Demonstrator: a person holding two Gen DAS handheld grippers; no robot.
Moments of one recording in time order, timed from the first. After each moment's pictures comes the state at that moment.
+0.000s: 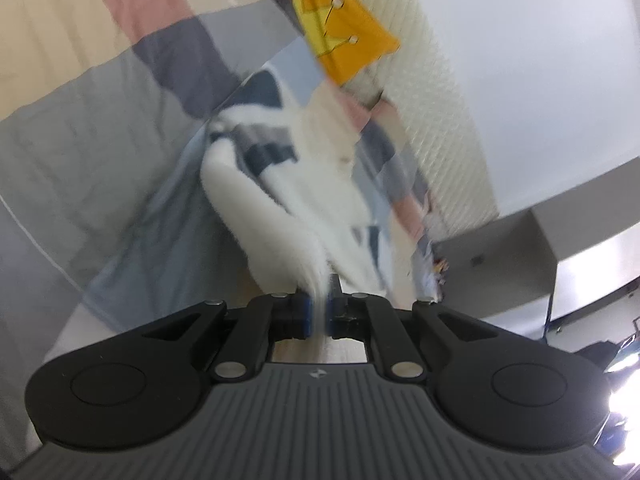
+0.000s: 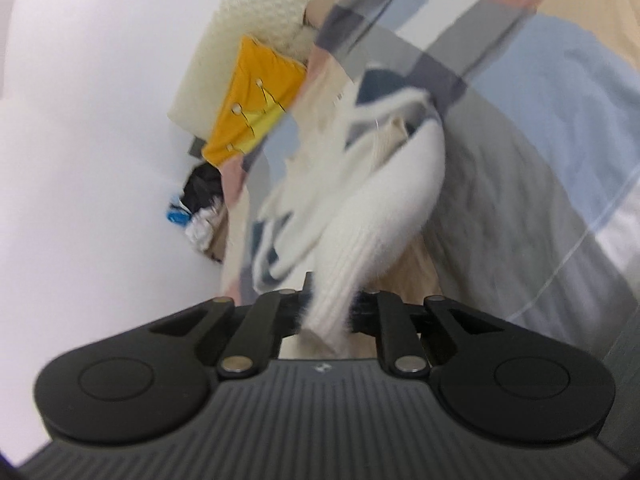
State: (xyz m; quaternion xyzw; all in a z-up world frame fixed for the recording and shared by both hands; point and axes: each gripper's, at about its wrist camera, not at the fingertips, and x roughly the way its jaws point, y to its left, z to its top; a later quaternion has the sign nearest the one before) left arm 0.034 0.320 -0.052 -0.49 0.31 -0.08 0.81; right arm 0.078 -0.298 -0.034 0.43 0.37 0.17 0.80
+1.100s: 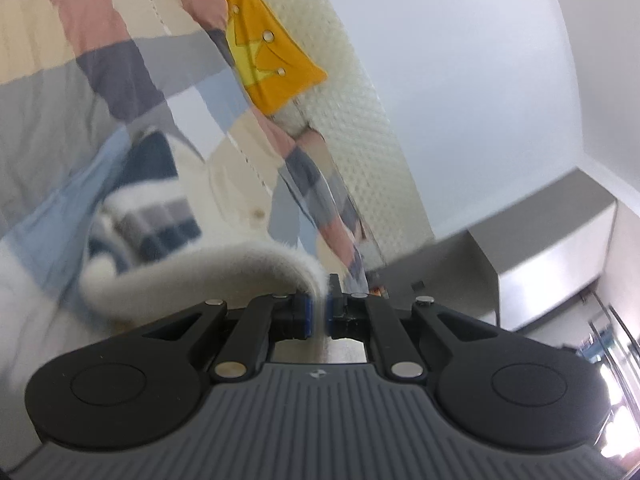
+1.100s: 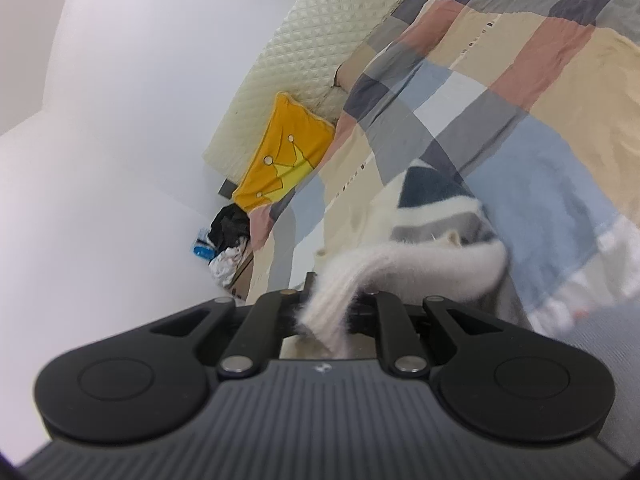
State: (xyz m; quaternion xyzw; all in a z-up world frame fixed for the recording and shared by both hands) left arm -0.024 0.235 -0.004 -0.50 0.20 -0.12 0.83; right arm 0.058 -0.369 0.017 0.42 0.29 0.18 0.84
